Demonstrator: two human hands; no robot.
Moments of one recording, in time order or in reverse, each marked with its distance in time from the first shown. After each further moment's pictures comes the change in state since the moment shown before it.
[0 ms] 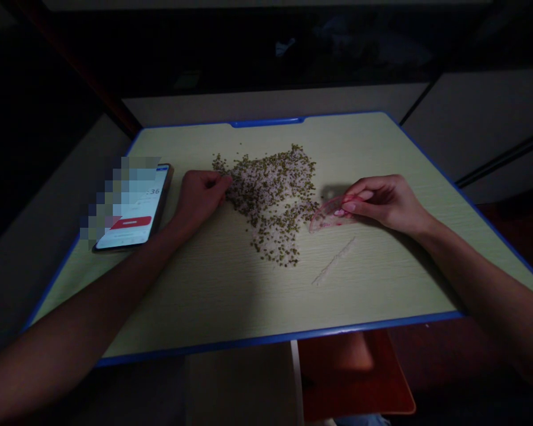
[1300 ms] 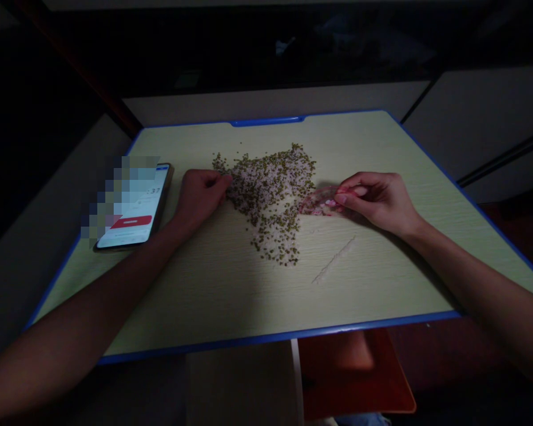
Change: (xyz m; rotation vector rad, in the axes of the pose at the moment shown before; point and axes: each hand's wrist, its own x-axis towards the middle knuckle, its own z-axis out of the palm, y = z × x) left_hand 0.001 0.000 0.000 0.033 0.012 0.013; right_hand 0.004 0.001 0.015 -0.075 0.136 -0.094
